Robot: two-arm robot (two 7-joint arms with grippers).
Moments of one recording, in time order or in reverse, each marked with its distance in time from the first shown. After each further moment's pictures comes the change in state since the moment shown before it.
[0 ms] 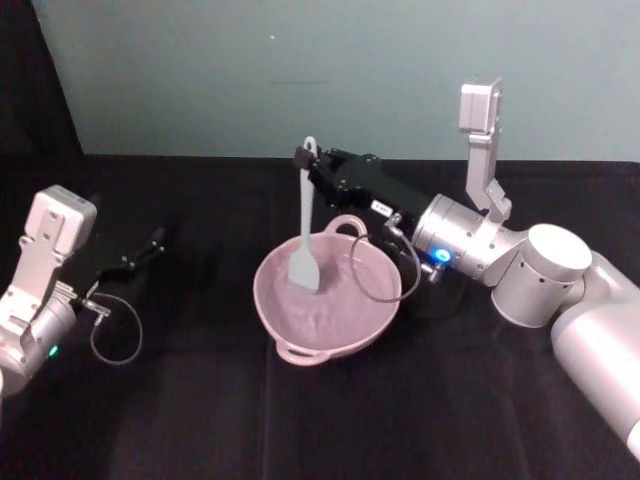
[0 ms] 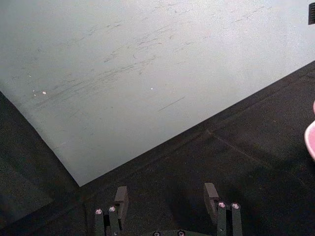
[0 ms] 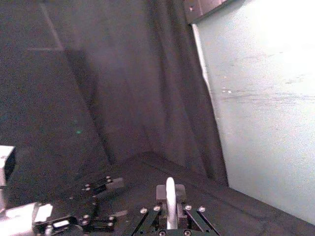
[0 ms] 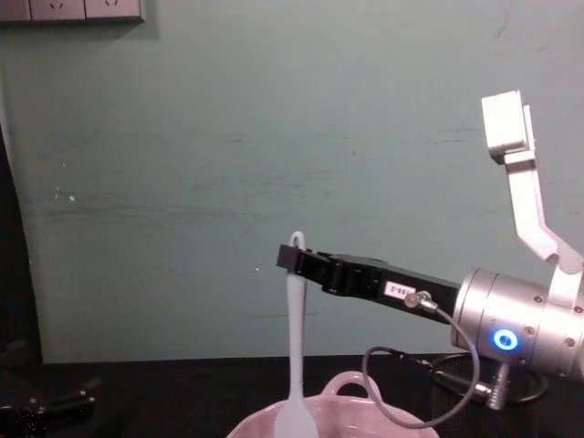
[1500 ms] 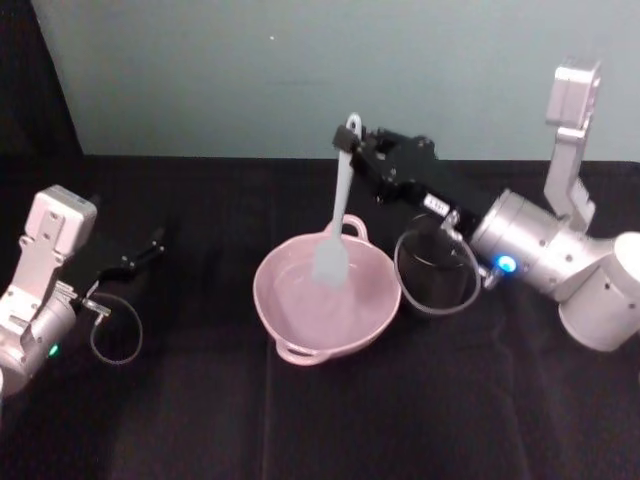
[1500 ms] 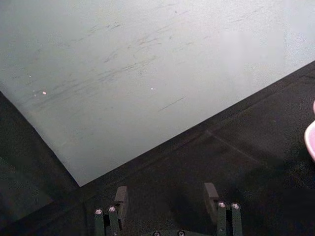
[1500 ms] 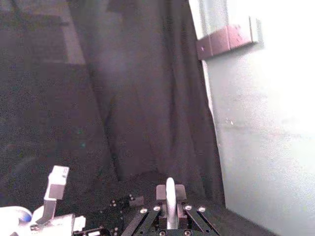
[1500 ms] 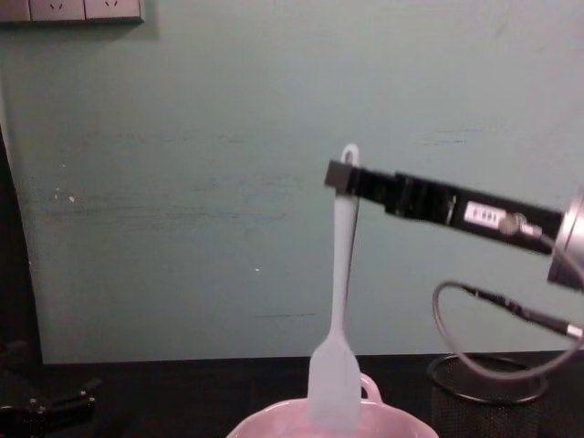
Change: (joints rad) left arm 0.000 0.000 0.000 0.000 0.000 0.000 0.000; right arm -0.216 0.210 0.064 -0.516 0.041 0.079 -0.140
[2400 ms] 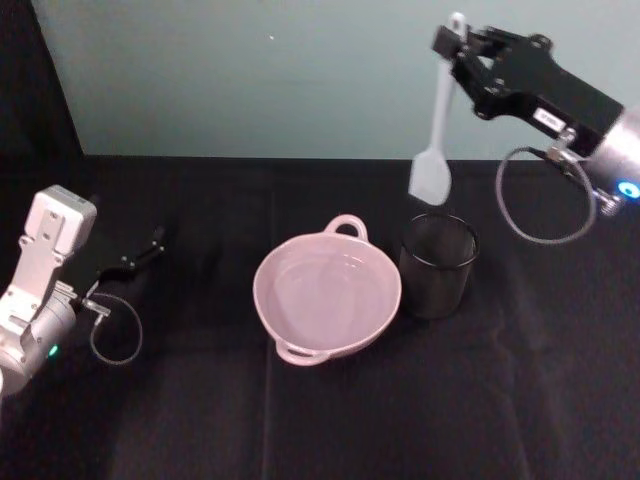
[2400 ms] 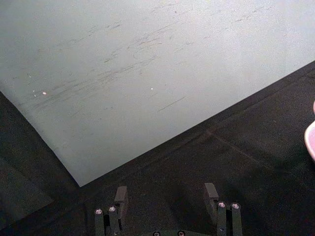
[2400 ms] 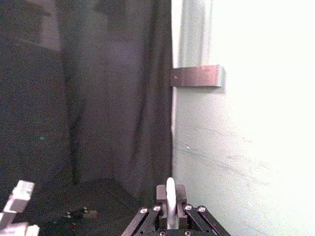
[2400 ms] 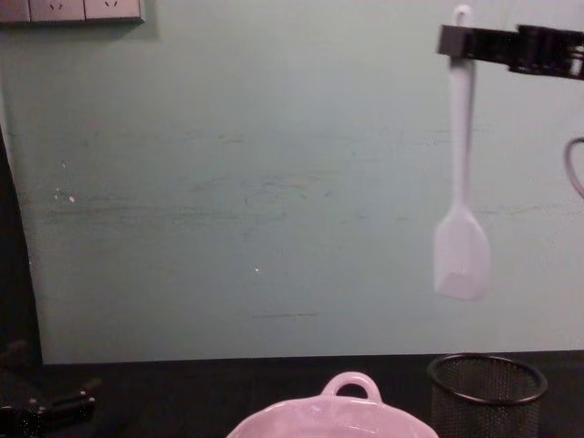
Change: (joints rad) left arm 0.000 0.000 0.000 0.000 0.000 0.000 0.000; right arm 0.006 0.200 0.123 -0.224 -0.015 0.071 -0.105
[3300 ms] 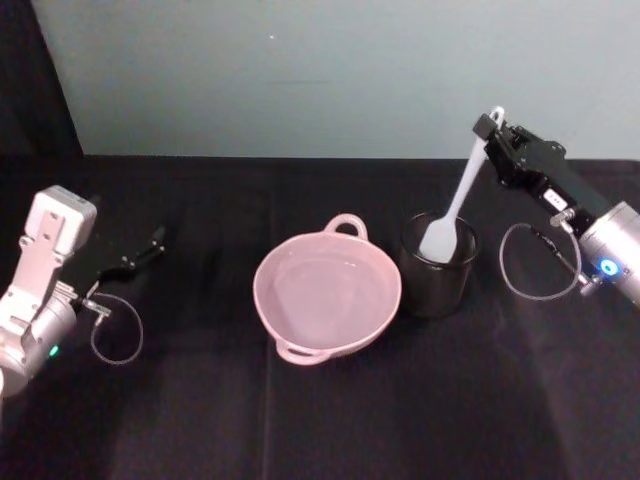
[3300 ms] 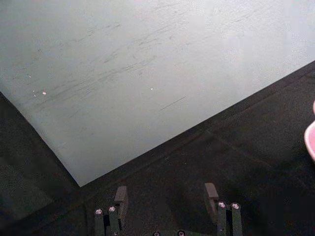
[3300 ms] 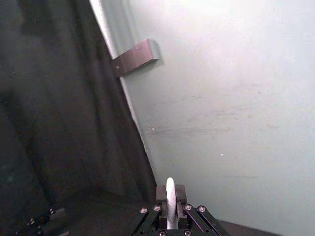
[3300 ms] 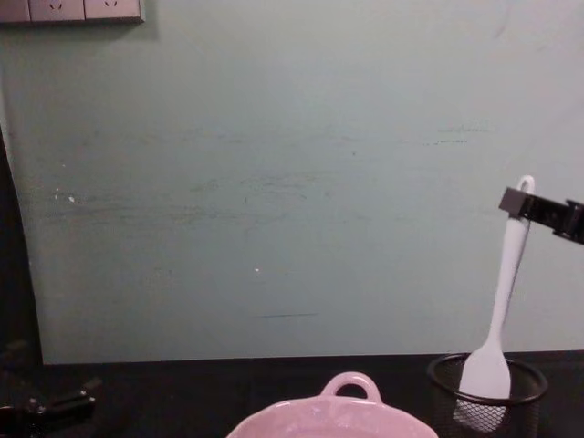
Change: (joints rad) left arm 0.000 0.000 0.000 0.000 0.000 0.000 0.000; right arm -0.091 -0.143 0.064 0.330 0.104 -0.133 0.053
